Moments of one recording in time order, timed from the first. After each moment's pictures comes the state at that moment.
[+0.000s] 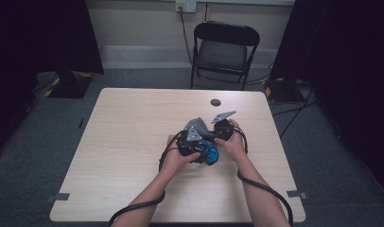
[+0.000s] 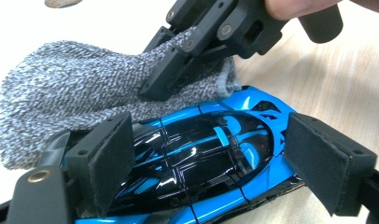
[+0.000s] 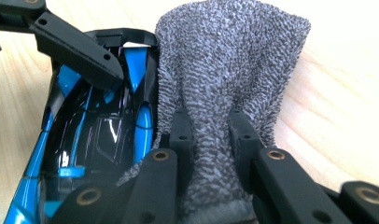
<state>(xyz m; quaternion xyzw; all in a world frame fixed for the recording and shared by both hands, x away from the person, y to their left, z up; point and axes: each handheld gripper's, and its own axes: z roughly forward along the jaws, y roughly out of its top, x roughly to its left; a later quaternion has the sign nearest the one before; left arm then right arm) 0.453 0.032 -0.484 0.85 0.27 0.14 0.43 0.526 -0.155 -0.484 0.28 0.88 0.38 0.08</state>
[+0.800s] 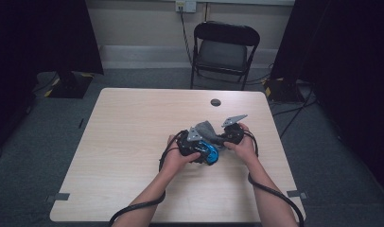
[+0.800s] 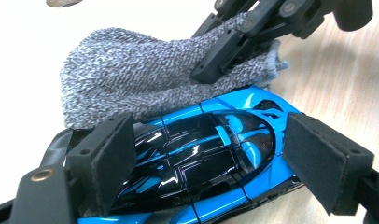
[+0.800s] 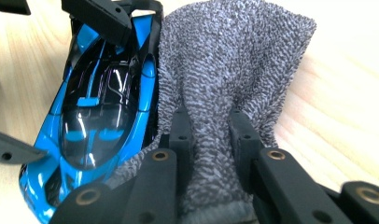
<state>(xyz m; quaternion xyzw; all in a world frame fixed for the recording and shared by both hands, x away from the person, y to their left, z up) 0.452 0.031 -0.484 0.85 0.27 0.14 0.42 0.513 -0.189 -0.487 0.27 0.88 0.39 0.06</state>
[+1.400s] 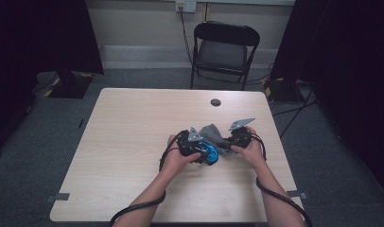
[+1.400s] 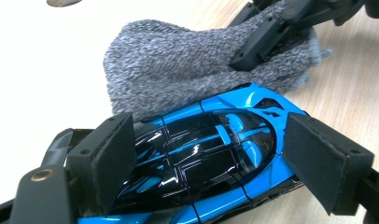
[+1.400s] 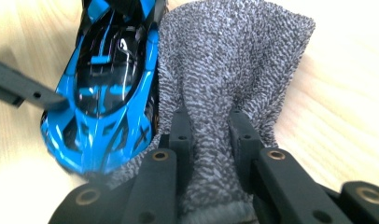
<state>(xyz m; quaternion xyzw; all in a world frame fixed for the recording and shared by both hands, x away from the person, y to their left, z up) 0.452 0.030 -0.484 0.86 0.27 0.15 0.41 0.499 -0.212 -0.486 0.27 0.88 0.39 0.06</state>
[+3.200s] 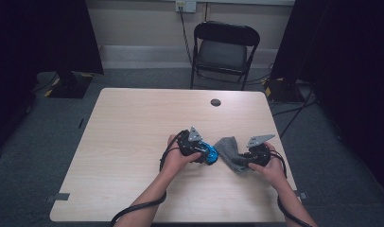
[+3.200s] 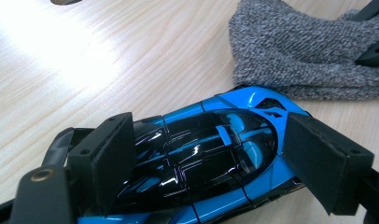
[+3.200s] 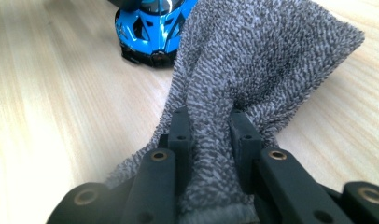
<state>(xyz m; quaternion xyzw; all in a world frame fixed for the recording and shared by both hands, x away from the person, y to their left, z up) 0.452 0.029 -0.483 0.86 0.28 0.15 0.41 0.433 -0.262 -0.484 0.28 0.88 0.38 0.05</state>
